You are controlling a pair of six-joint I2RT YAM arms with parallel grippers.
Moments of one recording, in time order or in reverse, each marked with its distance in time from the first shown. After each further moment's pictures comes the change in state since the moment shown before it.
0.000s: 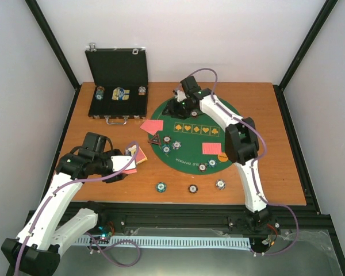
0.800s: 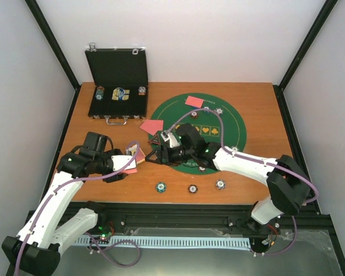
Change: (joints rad) left arm 0.000 0.016 -0.005 0.009 0.000 -0.001; right arm 0.381 -0.865 -1.152 0.691 -0.024 0.364
